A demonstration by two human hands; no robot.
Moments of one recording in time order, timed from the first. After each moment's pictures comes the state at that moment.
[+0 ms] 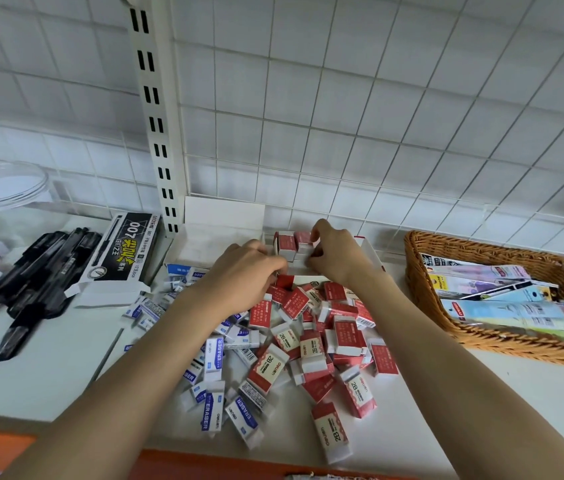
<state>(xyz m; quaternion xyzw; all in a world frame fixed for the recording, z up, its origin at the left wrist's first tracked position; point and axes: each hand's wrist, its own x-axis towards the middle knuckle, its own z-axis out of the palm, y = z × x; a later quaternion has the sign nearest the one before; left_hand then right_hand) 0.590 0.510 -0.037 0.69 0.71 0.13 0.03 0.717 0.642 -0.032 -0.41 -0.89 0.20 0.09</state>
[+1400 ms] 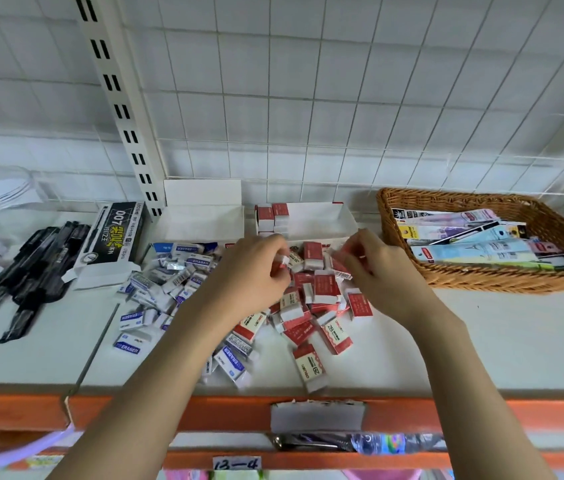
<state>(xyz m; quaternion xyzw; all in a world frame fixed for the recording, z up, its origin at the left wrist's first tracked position) 0.660 0.468 -0.008 0.63 0.74 0.21 0.11 0.833 0.559 -0.024 -0.38 -0.87 0.20 0.23</state>
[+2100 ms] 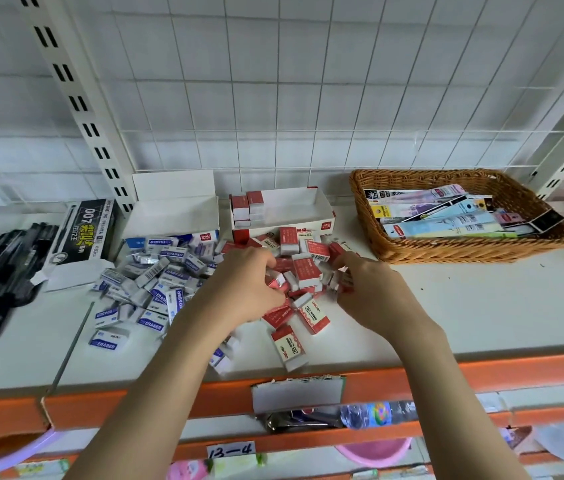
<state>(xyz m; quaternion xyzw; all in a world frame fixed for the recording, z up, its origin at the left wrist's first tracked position) 0.693 0.459 -0.010 0.59 0.76 0.17 0.22 0.858 0.534 -0.044 -0.51 -0.85 0.12 0.10</state>
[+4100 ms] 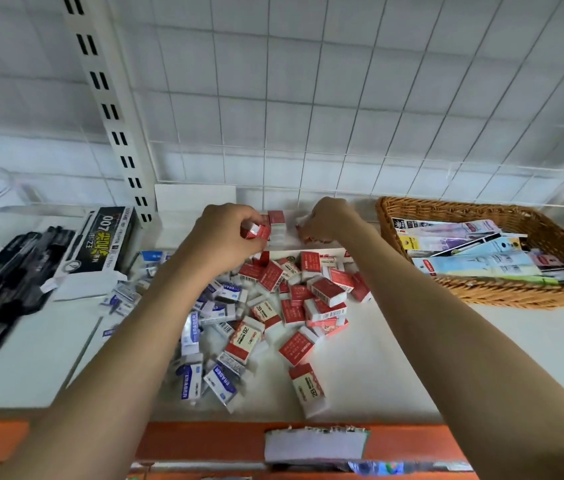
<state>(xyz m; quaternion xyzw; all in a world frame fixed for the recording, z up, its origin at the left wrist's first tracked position) 0.615 0.507 -0.005 0.56 0.76 0.30 0.12 0.729 0.654 -0.012 -0.52 -0.84 0.15 -0.03</state>
